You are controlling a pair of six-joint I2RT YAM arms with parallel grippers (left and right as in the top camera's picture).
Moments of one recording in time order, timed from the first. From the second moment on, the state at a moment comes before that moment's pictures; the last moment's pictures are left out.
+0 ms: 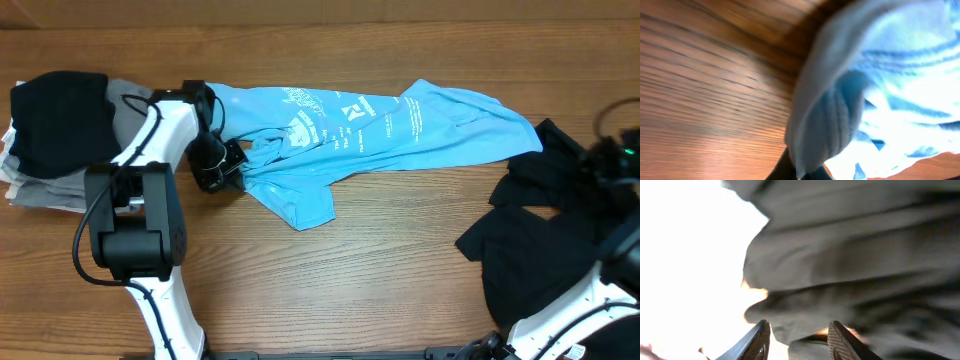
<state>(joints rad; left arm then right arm) -0.01 2.12 1.52 -1.14 0.32 -0.52 -0.66 2.12 1.71 -1.22 -0.42 0.09</state>
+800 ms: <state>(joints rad) -0.02 2.12 1.52 -1.14 0.32 -0.52 -0.60 2.09 1.45 -0.56 -0.06 0.19</state>
